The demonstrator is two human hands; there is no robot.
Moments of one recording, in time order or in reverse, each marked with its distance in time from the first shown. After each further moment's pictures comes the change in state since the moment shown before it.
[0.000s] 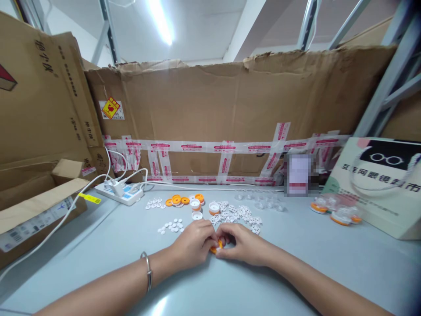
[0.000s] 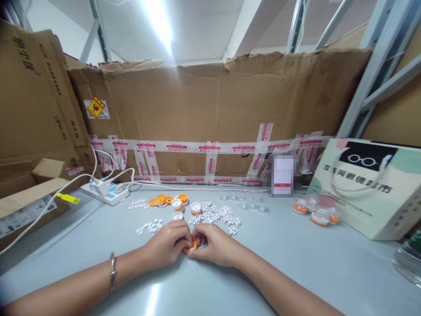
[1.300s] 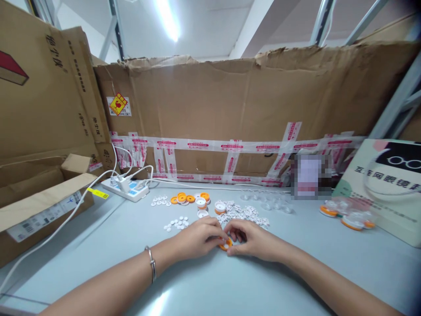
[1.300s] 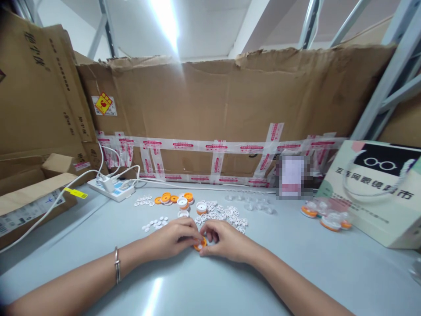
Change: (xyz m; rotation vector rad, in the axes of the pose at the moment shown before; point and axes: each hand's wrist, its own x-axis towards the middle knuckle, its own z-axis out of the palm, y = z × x) left_hand 0.002 -0.002 -0.020 -0.080 -0.179 0.058; right_hand 0.003 0.012 -0.010 -0.053 -0.048 -0.025
